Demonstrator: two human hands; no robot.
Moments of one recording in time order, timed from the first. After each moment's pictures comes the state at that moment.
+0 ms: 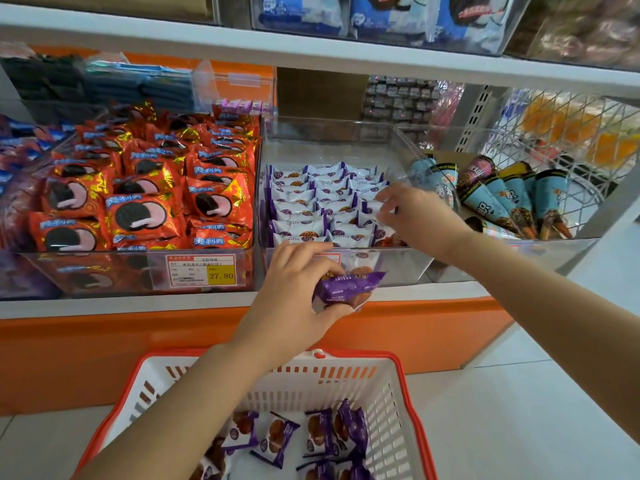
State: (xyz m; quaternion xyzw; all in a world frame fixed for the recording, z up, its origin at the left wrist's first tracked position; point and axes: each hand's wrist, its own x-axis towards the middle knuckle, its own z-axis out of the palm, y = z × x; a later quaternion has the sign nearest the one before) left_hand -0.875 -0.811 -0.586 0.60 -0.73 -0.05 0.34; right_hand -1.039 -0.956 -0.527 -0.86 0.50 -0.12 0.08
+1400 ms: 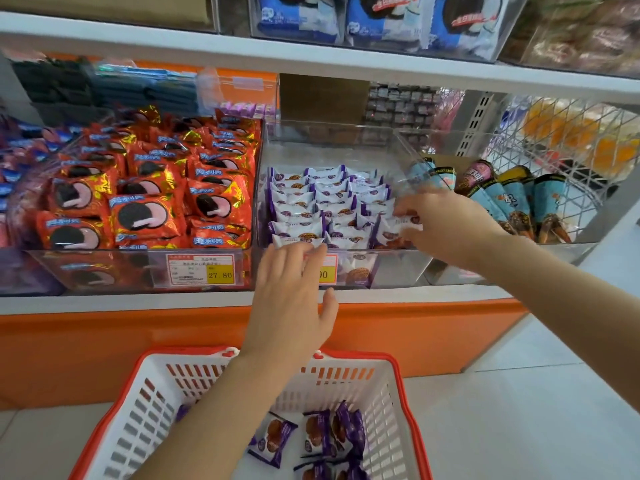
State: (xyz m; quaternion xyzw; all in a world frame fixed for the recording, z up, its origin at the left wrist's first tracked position) left_hand -0.893 -0.810 -0.599 0.70 -0.66 0.12 0.26; right_hand -1.058 -0.927 -0.499 -0.86 0.50 -0.03 -0.05
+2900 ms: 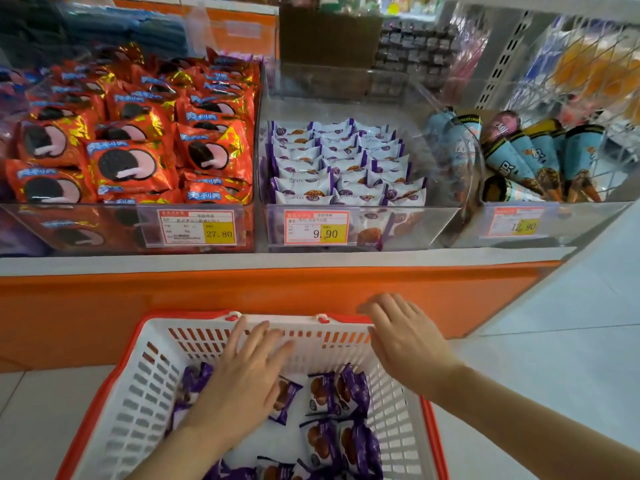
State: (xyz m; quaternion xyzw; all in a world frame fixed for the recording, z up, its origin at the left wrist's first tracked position) left_hand -0.850 -0.733 -0.727 0.64 -0.76 0.08 0.08; right_hand -1.072 -0.838 -0.679 -0.93 0.36 -0.10 -0.03
